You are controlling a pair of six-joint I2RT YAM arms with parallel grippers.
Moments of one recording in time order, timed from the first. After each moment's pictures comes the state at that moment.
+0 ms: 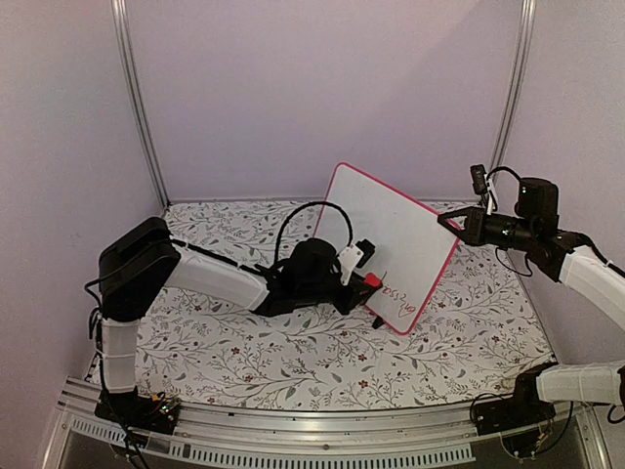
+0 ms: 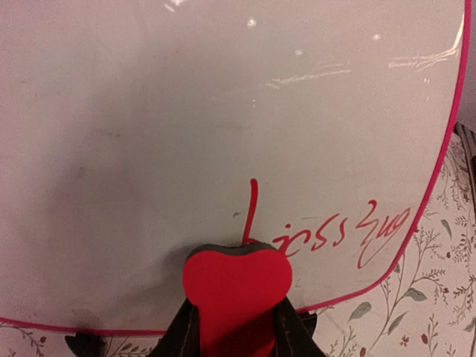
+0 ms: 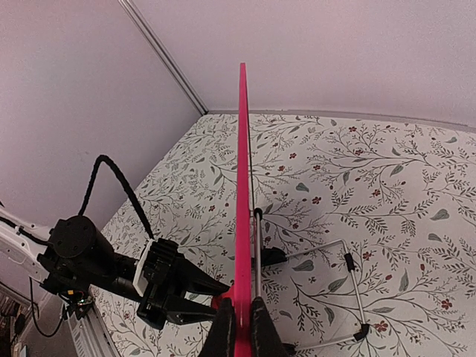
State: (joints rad) left arm -1.01 2.08 1.24 0.41 0.05 -0.09; right arm 0.23 1.07 0.81 -0.10 -0.64 0.28
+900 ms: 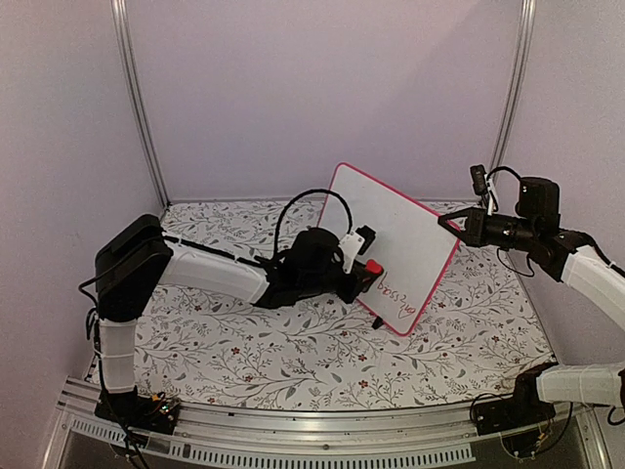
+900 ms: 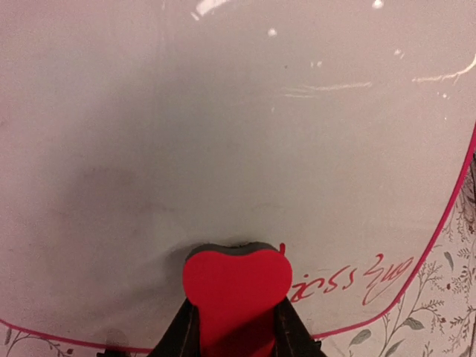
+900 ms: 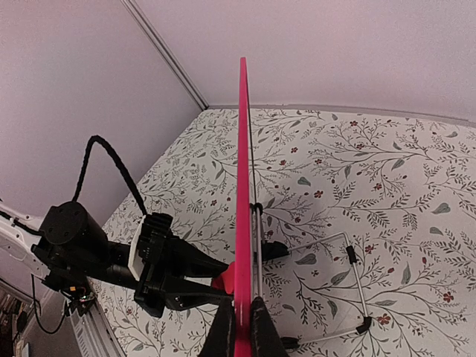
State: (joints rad) left arm -1.01 2.05 1.26 0.37 -0.02 -0.11; right arm 0.24 1.05 0.83 -0.15 -0.63 0.28
